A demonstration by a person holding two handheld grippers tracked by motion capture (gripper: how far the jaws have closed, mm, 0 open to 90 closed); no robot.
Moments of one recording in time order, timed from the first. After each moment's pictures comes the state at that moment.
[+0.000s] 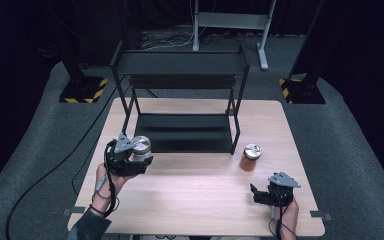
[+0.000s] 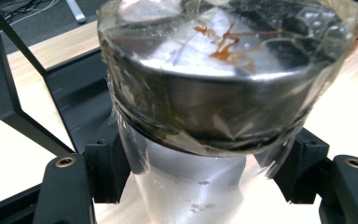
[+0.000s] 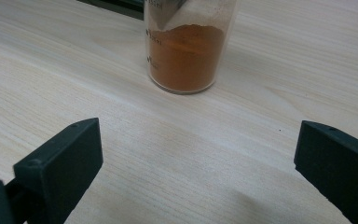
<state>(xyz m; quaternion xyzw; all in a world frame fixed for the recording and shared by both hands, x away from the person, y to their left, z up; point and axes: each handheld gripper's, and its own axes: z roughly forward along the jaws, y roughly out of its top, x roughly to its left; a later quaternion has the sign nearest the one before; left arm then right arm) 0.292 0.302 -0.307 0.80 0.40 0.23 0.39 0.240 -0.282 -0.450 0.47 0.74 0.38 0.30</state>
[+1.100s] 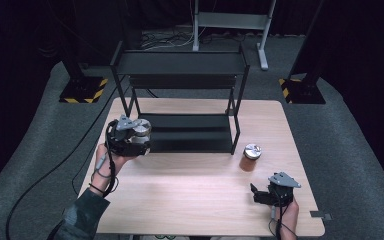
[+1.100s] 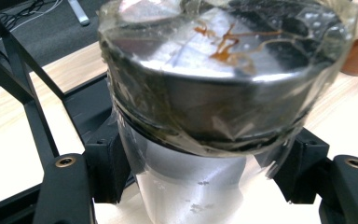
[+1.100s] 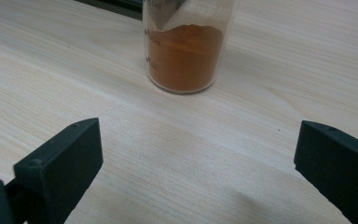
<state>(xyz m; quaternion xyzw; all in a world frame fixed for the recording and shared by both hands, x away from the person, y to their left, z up) 0.333 0.301 -0.274 0.80 0.40 0.23 0.38 0.240 -0.282 -0.450 0.47 0.74 0.37 0.30</state>
